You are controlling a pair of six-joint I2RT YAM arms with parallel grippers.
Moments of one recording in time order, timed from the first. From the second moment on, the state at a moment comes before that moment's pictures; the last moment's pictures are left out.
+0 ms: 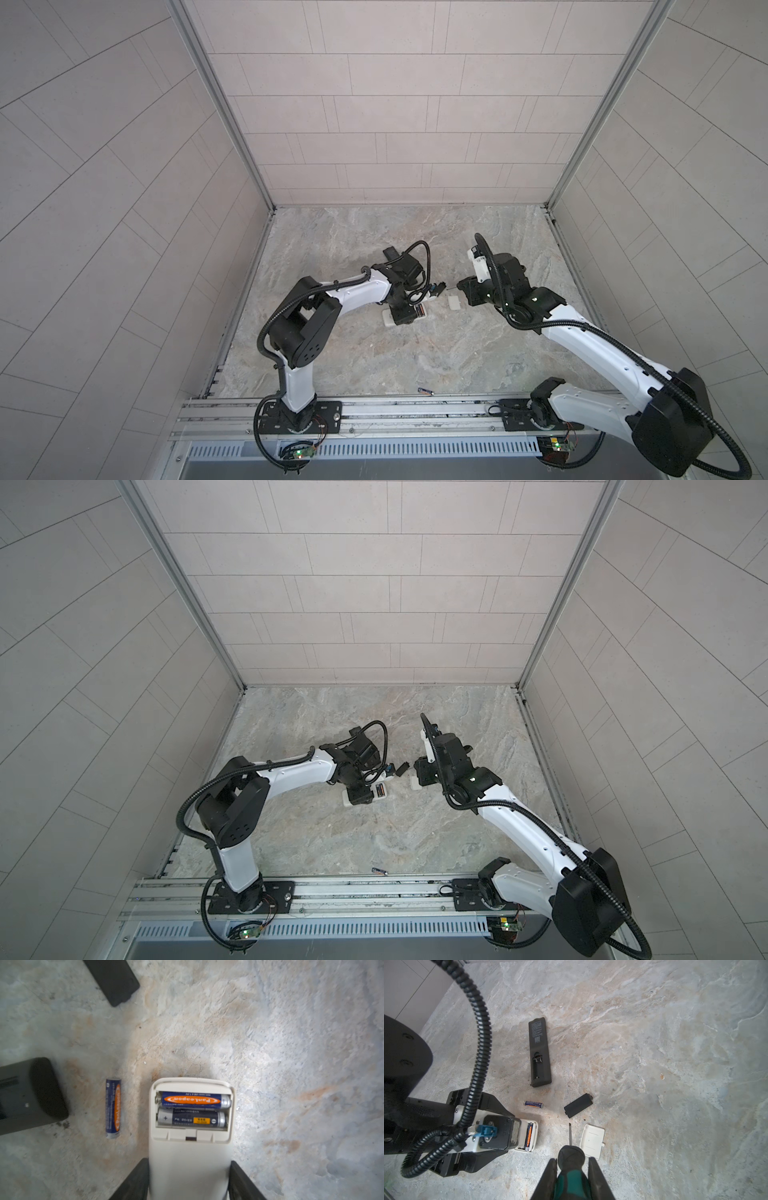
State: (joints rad) left arm -0.74 1.86 1.20 -0.64 0.15 0.52; right arm 0.47 1.11 0.80 -0.41 -0.04 0.29
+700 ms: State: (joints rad) left arm -0.83 1.89 1.16 -0.47 0.11 0.35; right arm 0.47 0.98 0.59 -0.38 -0.11 0.40
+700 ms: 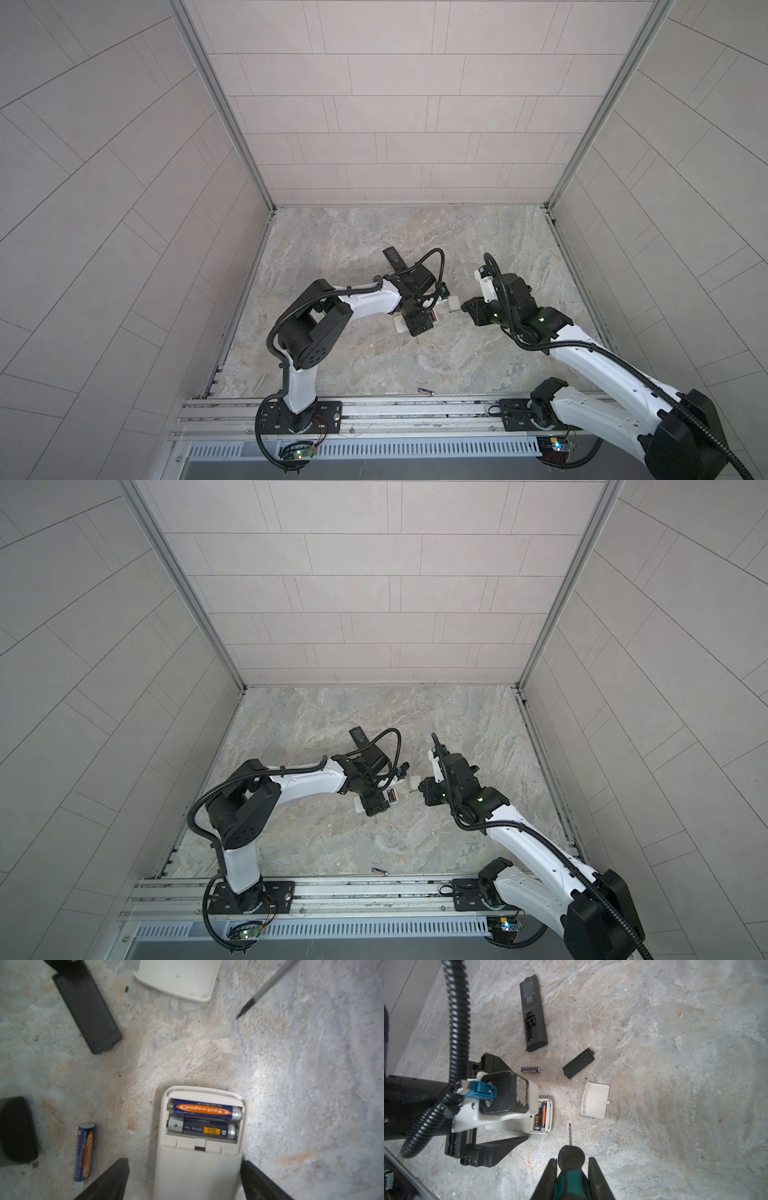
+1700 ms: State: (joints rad) left arm -0.80 1.83 0.99 -0.18 0.27 0.38; right arm 0.53 1.10 0.59 -0.21 -0.18 0.53
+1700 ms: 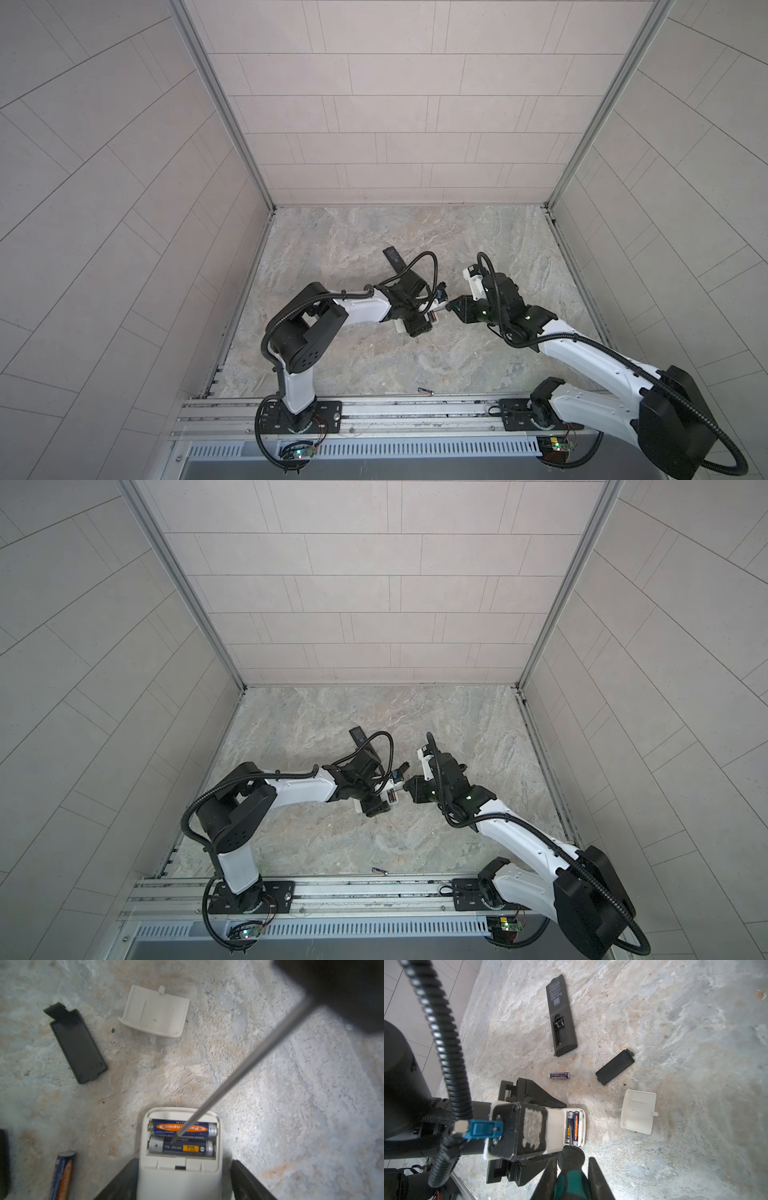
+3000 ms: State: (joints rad) left arm -0.80 1.83 0.95 -0.09 0.32 0.35; right arm 0.63 1.18 0.71 -0.34 -0.05 0.48
